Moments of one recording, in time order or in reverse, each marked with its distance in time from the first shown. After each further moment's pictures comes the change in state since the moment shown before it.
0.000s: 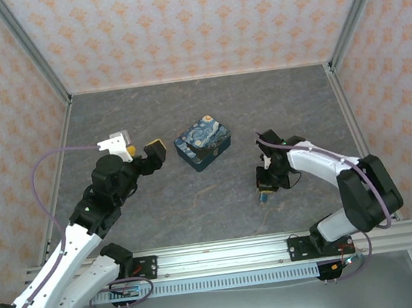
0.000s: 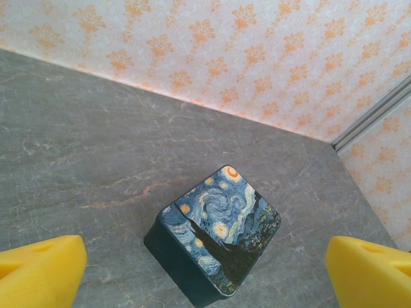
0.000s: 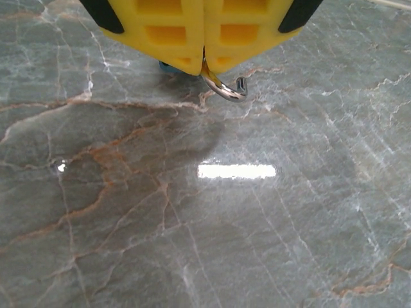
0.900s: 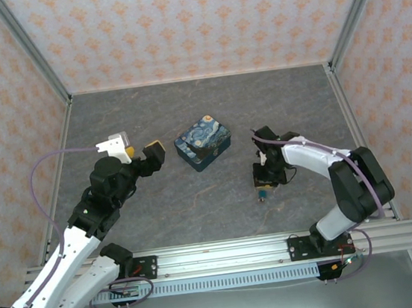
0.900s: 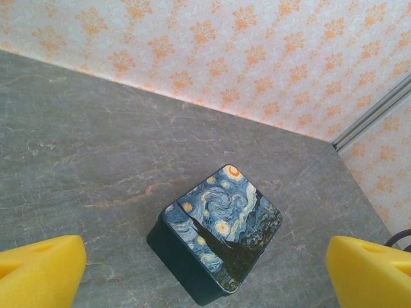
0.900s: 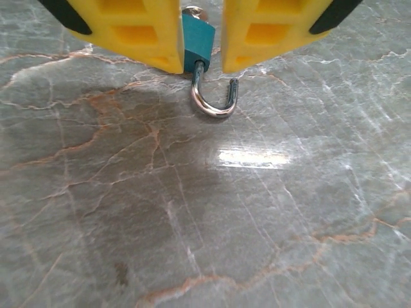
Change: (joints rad) left arm 0.000 -0.023 -0.005 -0.018 -0.004 0.008; right arm 0.005 0.053 0.062 0.008 0.045 -0.047
